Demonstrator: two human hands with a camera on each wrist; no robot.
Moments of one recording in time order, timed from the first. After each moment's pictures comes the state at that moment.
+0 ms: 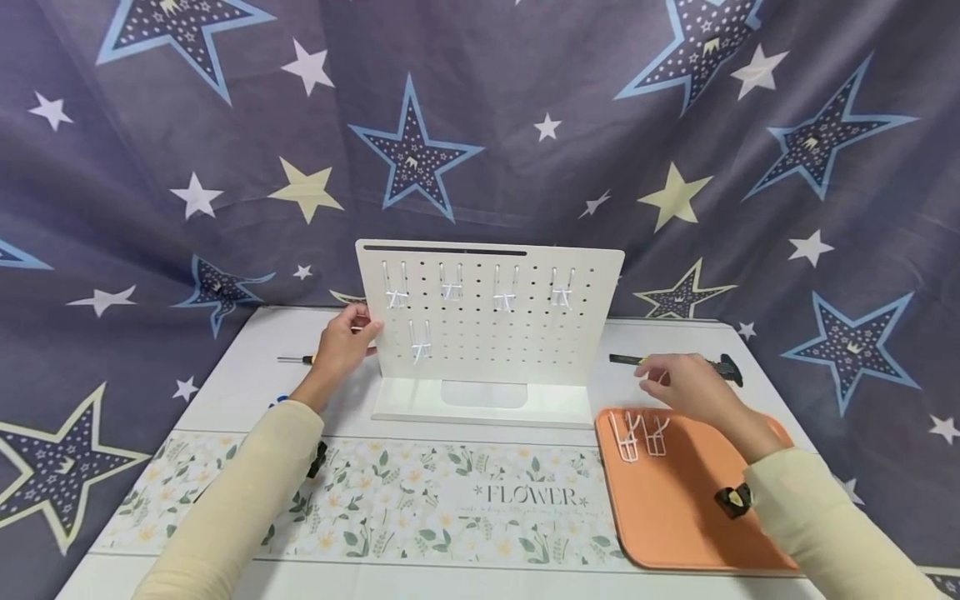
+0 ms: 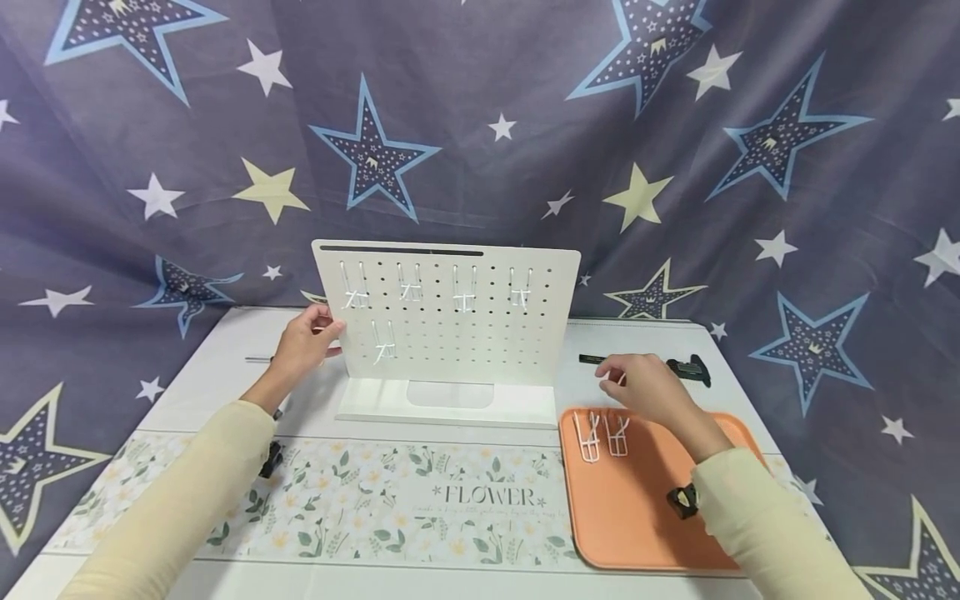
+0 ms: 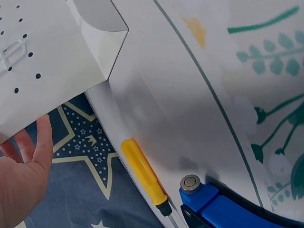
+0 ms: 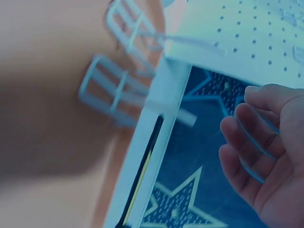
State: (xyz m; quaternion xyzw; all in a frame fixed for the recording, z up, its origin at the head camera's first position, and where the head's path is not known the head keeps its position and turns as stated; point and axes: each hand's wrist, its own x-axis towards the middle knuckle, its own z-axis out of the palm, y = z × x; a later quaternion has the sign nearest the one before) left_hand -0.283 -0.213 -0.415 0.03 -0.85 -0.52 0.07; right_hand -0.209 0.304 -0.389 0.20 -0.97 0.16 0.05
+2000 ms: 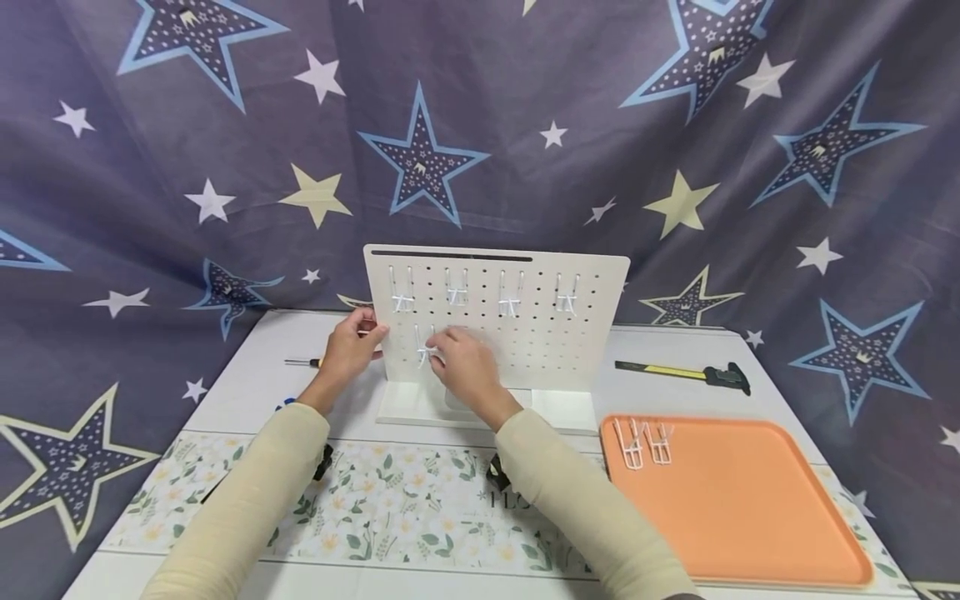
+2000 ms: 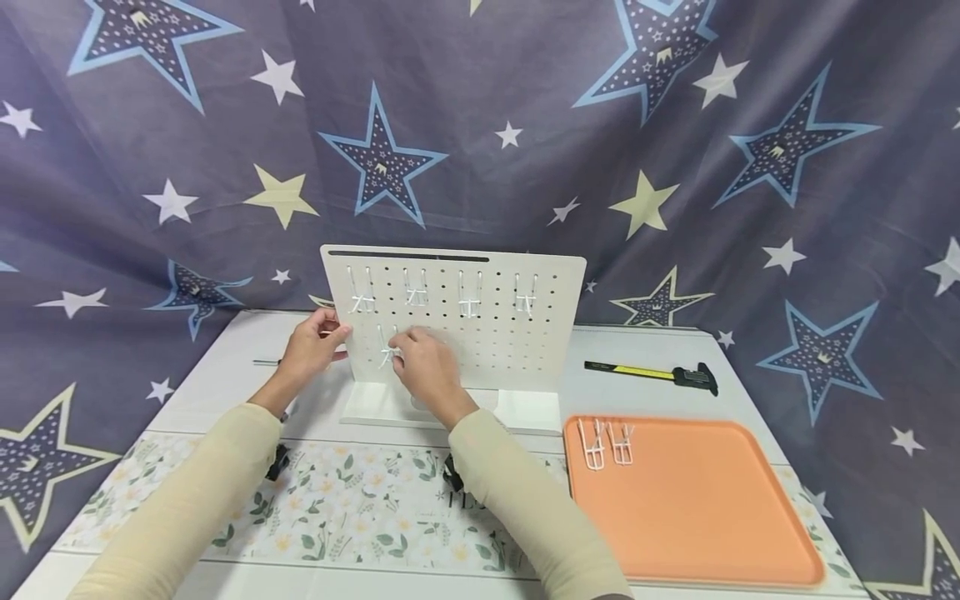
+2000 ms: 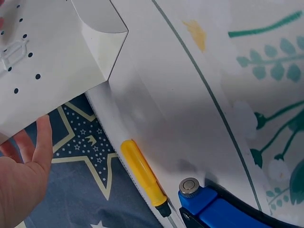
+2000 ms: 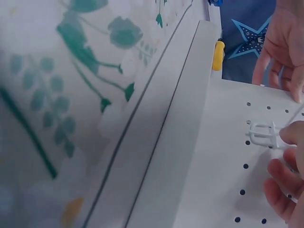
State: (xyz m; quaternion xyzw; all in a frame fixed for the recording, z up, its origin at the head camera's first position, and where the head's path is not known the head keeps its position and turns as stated) left_hand -0.281 -0.215 -0.416 0.03 -0.85 -0.52 0.08; right_hand -0.266 -0.003 -0.432 0.26 -0.91 0.16 0.27
